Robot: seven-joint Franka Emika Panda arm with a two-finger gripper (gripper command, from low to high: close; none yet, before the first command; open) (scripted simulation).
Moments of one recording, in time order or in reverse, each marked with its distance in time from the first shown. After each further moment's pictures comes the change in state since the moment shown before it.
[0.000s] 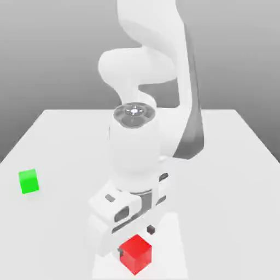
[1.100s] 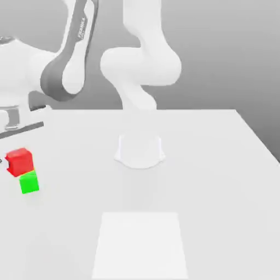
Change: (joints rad) arm -0.516 -0.496 -0.467 -0.217 -0.387 -0.229 -0.725
